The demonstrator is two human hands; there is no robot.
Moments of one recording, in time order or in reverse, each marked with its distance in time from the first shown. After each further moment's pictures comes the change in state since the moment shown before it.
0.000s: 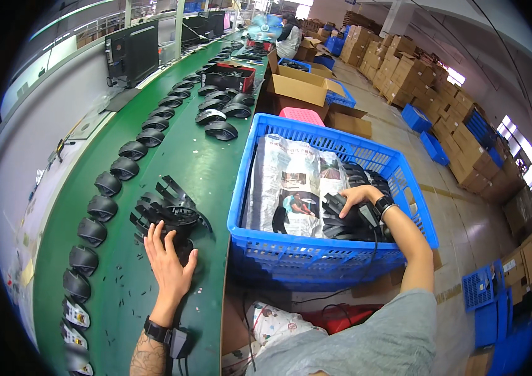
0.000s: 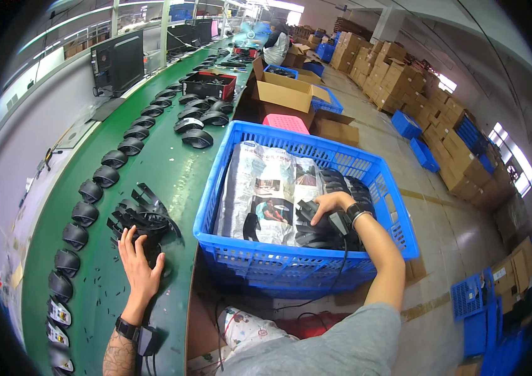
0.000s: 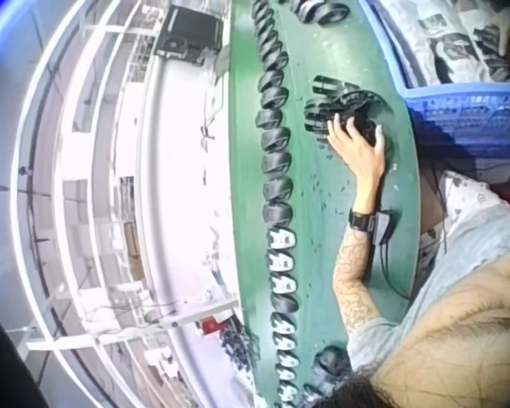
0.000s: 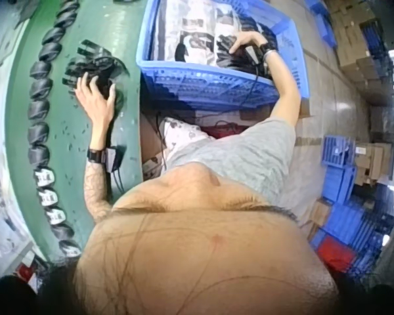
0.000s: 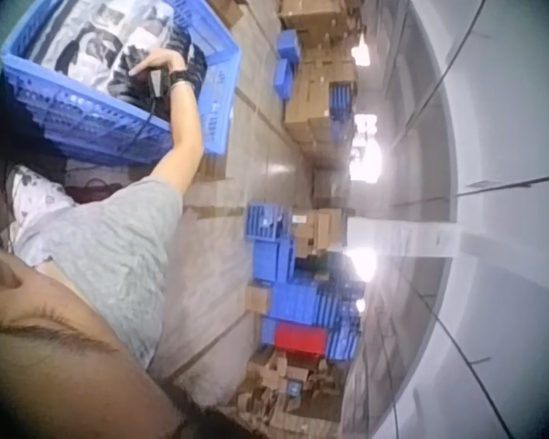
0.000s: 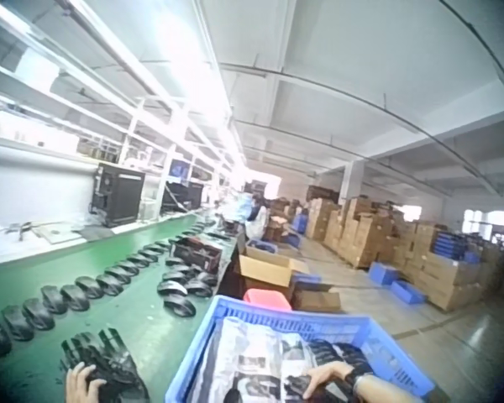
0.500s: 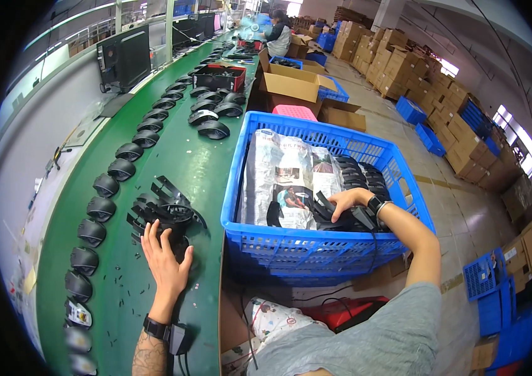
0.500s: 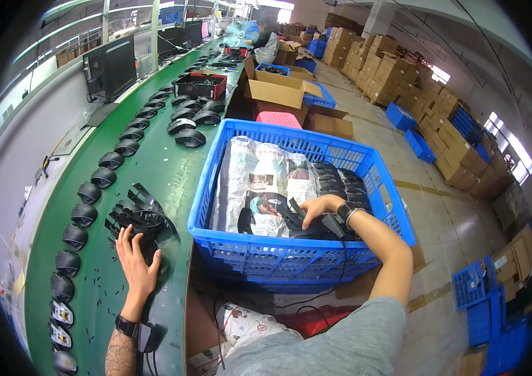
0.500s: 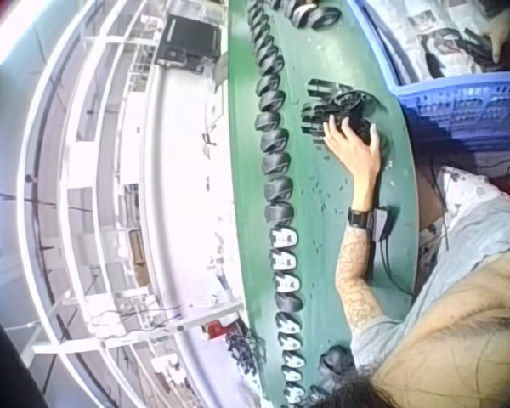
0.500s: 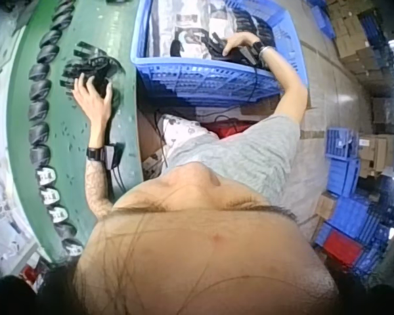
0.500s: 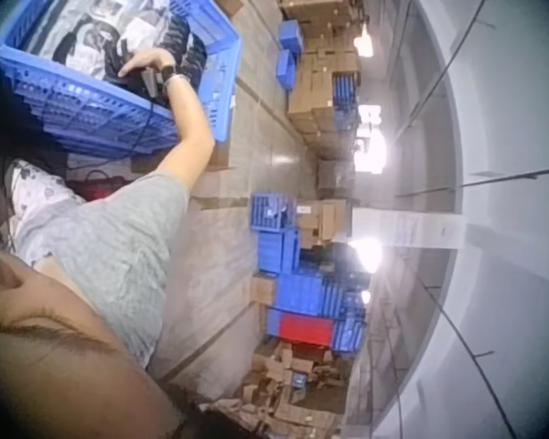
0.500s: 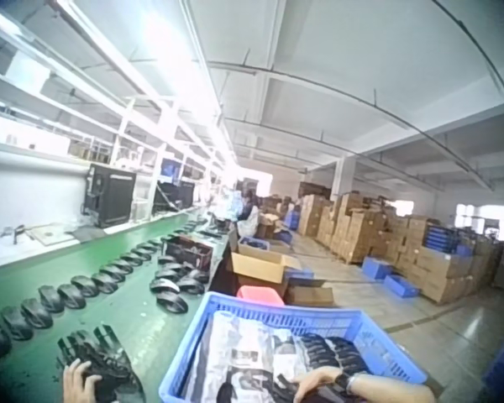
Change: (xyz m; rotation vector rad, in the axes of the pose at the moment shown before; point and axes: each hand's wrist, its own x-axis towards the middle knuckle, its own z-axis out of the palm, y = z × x) left_hand -0.003 0.000 -0.001 0.018 0.008 0.021; right_hand 0.006 0.003 0.035 -0.013 -0.061 -0.087
